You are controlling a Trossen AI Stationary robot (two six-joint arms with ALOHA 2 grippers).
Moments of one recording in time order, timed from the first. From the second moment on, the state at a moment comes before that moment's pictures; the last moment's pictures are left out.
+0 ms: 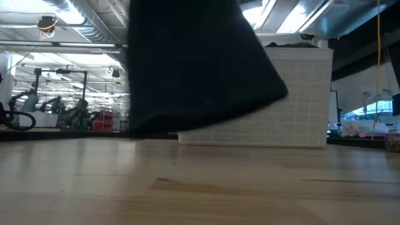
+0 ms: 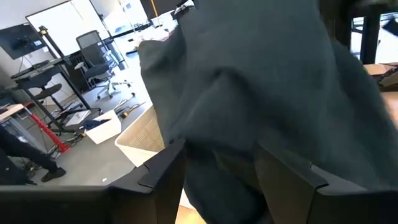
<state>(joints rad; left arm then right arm) -0.33 0.80 0.96 -0.41 -0.87 0.12 0.23 1.54 1.38 0.05 0.78 -0.47</state>
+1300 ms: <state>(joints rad) -0.33 0.80 0.96 -0.41 -0.87 0.12 -0.44 1.39 1.61 -0.75 0.62 -0.28</state>
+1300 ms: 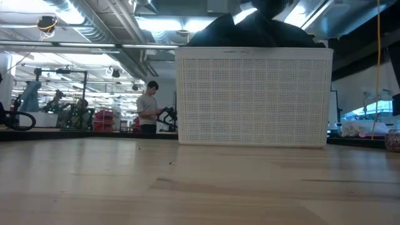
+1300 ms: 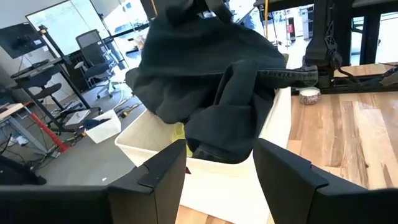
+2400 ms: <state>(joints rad) -0.33 0.80 0.96 -0.41 -0.87 0.12 -0.44 1.85 1.70 -0.98 0.23 0.06</state>
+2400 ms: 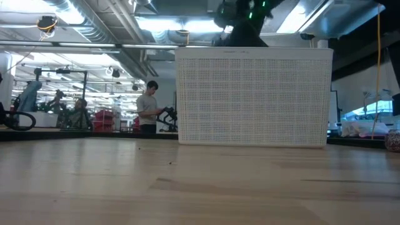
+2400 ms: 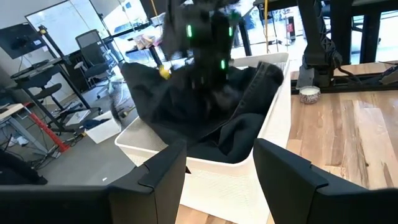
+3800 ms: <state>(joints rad) -0.33 0.80 0.96 -0.43 -0.83 0.10 -0.45 1.72 2.14 -1.38 0.04 0.07</state>
